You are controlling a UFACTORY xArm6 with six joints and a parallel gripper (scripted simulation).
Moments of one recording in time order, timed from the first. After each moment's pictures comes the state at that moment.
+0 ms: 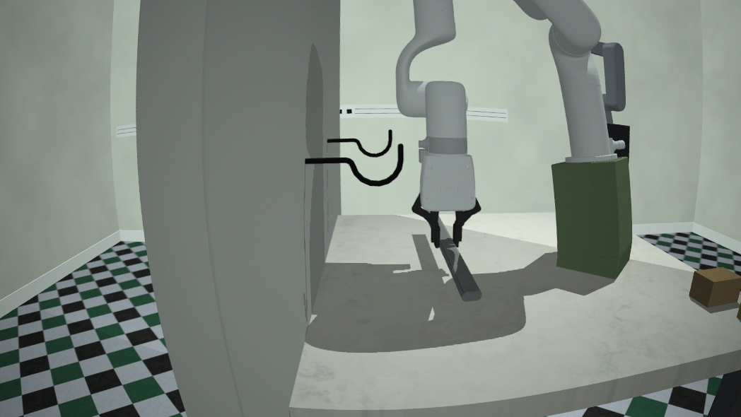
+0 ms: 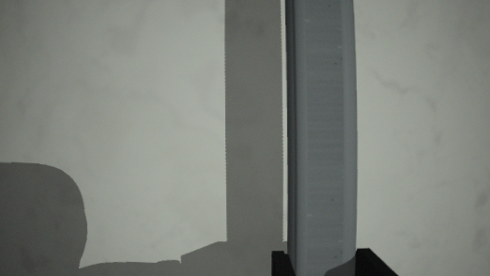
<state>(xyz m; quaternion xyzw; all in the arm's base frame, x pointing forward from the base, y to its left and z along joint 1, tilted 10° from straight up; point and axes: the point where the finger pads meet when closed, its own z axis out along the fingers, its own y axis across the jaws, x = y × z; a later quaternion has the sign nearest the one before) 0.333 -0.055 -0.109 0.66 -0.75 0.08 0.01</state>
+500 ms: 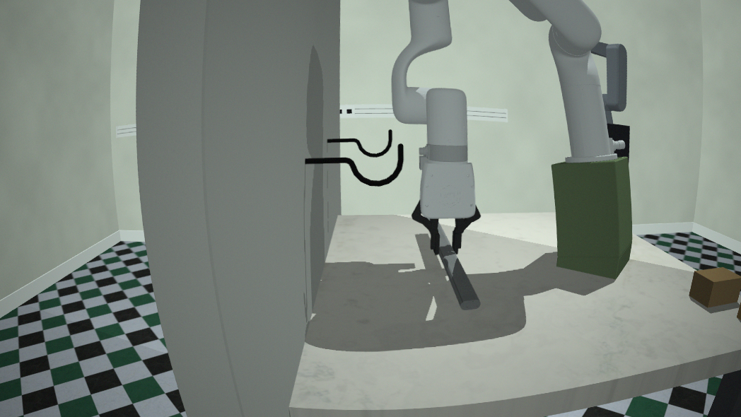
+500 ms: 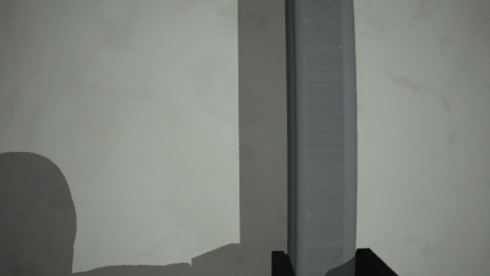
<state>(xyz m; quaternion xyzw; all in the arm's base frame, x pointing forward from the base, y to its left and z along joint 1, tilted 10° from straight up) 0.334 -0.057 -0.122 0.66 -0.75 0.08 0.00</state>
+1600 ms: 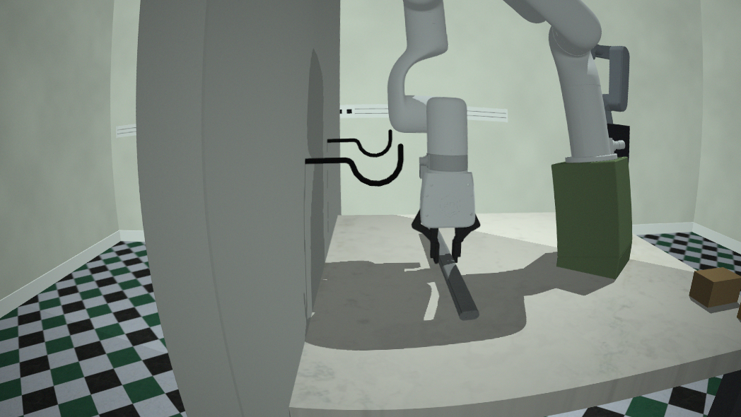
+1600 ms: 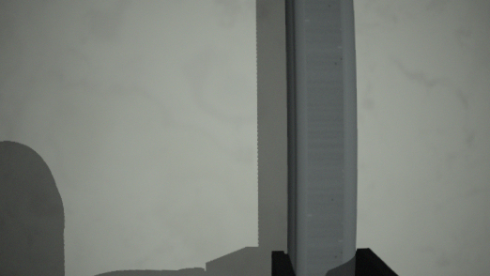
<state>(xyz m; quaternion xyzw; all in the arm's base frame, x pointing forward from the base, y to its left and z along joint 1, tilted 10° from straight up) 0.336 -0.059 -0.139 0.66 -0.75 0.08 0.00</state>
